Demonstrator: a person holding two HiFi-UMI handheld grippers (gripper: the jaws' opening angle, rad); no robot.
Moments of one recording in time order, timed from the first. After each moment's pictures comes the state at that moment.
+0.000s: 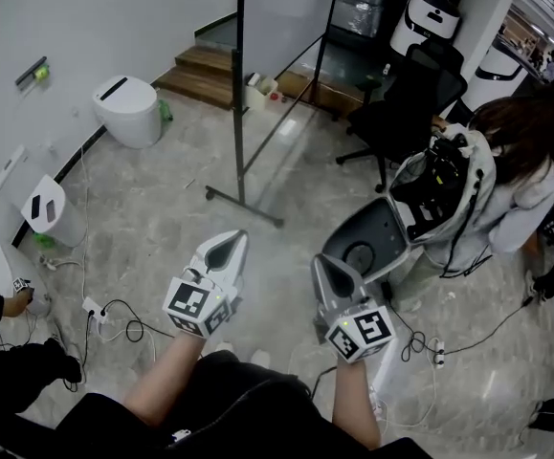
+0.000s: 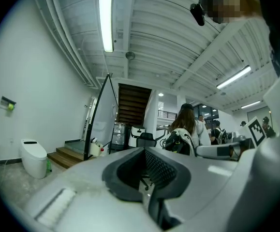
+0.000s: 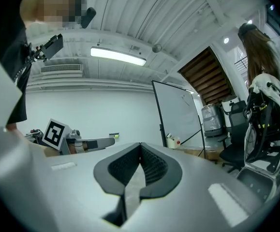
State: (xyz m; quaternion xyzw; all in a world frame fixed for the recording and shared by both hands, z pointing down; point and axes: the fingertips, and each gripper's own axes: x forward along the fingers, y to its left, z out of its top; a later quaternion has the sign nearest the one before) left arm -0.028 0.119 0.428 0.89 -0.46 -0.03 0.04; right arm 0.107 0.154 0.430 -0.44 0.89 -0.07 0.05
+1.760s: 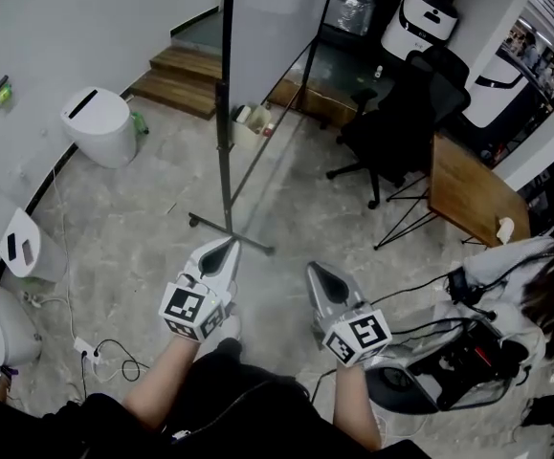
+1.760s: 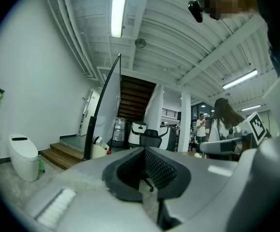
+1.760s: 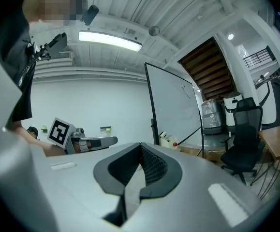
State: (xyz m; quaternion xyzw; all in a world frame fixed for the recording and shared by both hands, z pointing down) left arm -0.072 -0.121 0.450 0.90 -0.44 -0.02 0.07; right arm 0.063 -0.072 0.441 -0.45 0.89 -0.08 0.01
